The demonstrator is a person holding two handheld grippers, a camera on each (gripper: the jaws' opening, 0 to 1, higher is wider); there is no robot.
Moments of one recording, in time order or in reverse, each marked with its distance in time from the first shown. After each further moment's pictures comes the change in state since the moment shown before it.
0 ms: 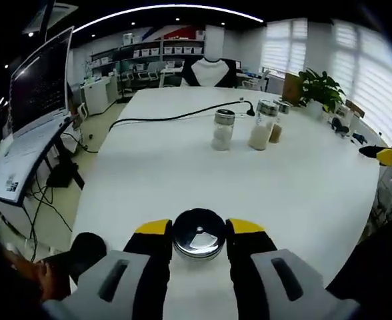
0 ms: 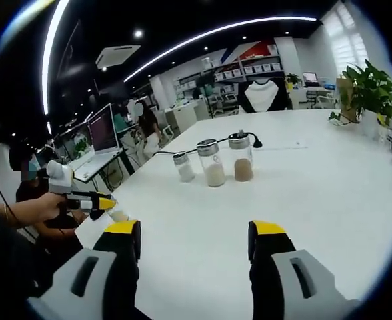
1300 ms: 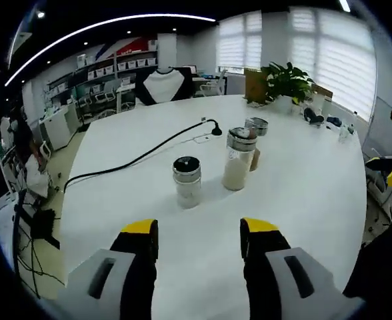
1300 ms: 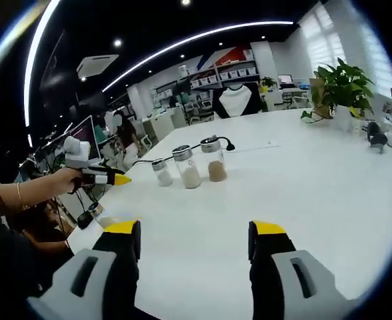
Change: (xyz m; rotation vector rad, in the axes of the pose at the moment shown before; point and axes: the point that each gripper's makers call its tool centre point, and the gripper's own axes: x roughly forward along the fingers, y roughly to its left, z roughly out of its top) left arm 0.088 -0.041 0.112 0.225 -0.040 -0.192; right arm -0.041 -0.023 -0.004 0.071 -0.060 -0.153
